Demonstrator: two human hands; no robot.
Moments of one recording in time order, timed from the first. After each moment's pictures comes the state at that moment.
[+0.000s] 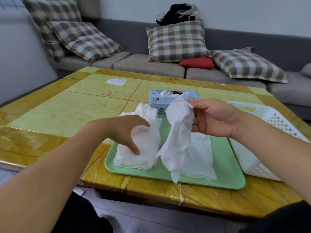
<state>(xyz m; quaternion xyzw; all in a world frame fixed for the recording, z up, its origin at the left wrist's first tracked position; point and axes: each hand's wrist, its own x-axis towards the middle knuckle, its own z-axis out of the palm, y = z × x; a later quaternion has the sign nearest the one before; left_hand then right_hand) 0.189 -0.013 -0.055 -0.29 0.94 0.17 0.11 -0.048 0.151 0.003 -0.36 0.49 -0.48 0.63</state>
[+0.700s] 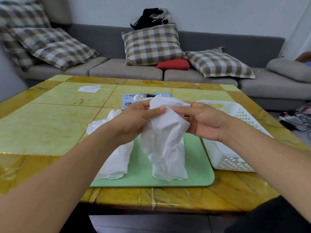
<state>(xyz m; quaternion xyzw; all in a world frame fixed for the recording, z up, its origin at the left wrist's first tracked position) 0.084 0.079 -0.012 -0.21 0.63 0.72 -0.20 -0.090 0.189 -0.003 -0.36 0.51 -0.56 0.54</state>
